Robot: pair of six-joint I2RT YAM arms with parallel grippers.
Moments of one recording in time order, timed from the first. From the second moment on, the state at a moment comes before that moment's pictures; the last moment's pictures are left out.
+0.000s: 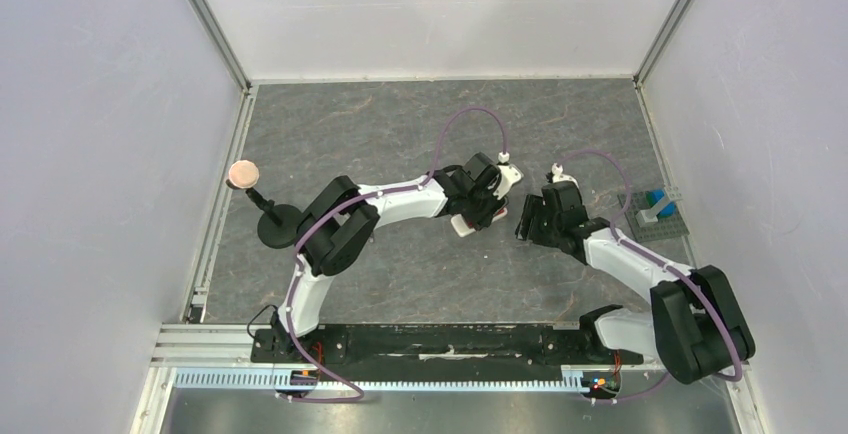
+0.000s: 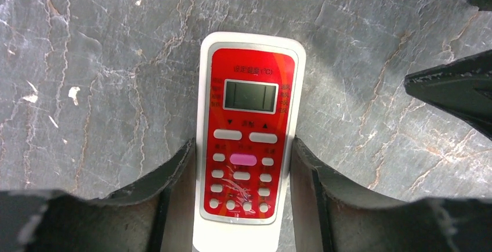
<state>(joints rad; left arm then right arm) -0.92 2.10 1.47 -0.28 0.04 0.06 0.34 1.23 0.50 -0.17 0.07 0.53</state>
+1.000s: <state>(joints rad) -0.61 1.62 1.33 0.40 0.53 -1.07 0.33 0.96 0.61 0.54 -0.60 0.85</state>
